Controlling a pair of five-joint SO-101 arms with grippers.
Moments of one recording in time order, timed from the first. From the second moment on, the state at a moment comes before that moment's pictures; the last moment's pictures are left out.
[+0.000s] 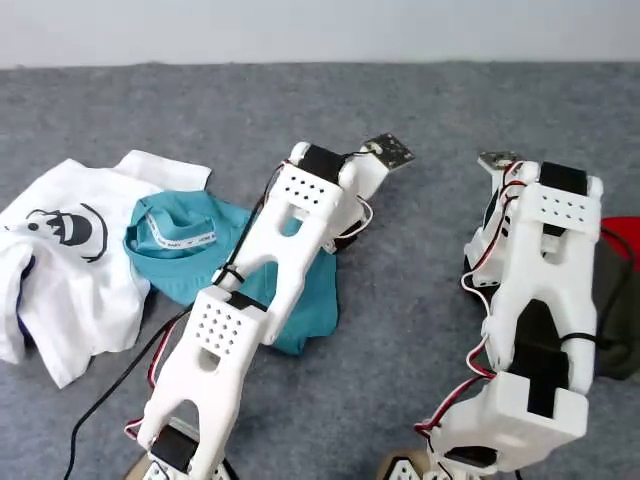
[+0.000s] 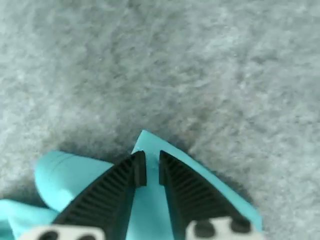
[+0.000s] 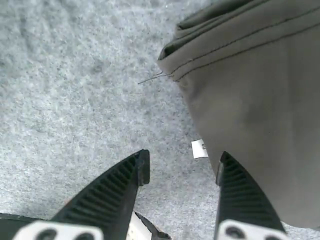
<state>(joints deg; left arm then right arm) 25.1 54.9 -54.5 99.1 -13.3 13.4 5.5 2.9 96.4 21.2</state>
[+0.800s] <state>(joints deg) 26.4 51.3 -52.2 99.1 -14.1 13.1 5.5 2.9 96.4 21.2</state>
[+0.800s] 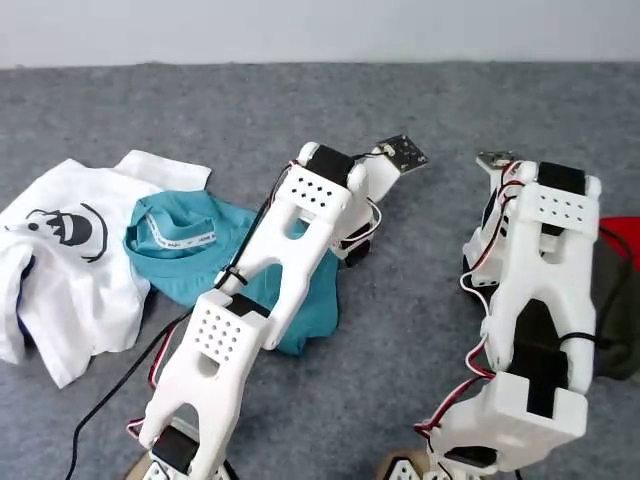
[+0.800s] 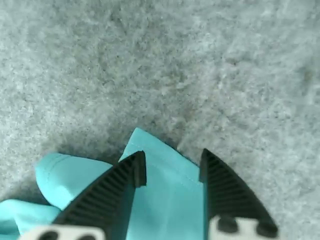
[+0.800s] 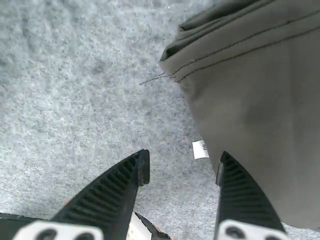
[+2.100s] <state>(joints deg) 24.4 57.3 -69.7 99.4 -14.2 13.1 5.5 2.9 96.4 21.2</state>
